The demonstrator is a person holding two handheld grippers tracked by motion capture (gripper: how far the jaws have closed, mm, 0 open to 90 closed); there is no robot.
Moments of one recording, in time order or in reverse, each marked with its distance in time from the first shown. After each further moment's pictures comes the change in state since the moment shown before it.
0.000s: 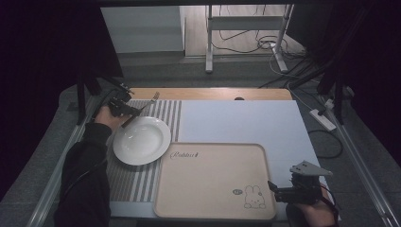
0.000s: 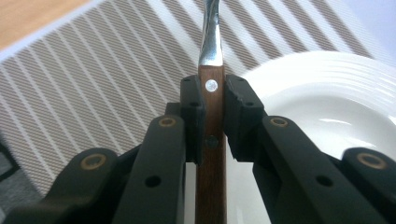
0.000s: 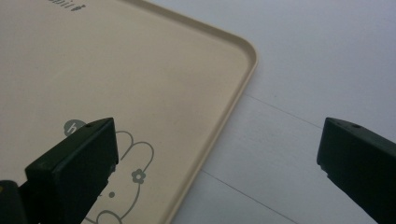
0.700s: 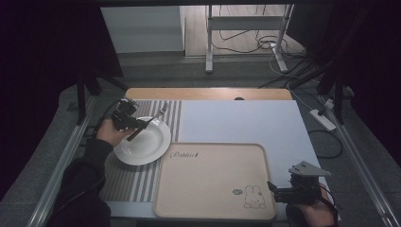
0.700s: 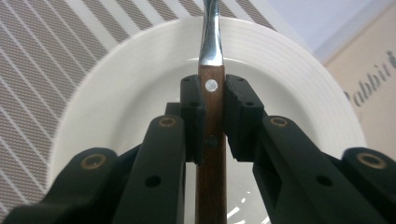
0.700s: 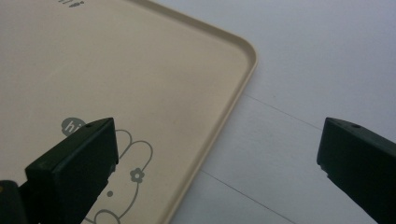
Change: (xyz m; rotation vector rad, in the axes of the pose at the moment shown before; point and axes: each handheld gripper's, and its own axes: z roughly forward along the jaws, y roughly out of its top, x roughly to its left) left arm -0.060 -0.027 -0.010 -0.020 -0.084 0.046; right arm 0.002 0.000 0.000 0.002 -0.010 -0.020
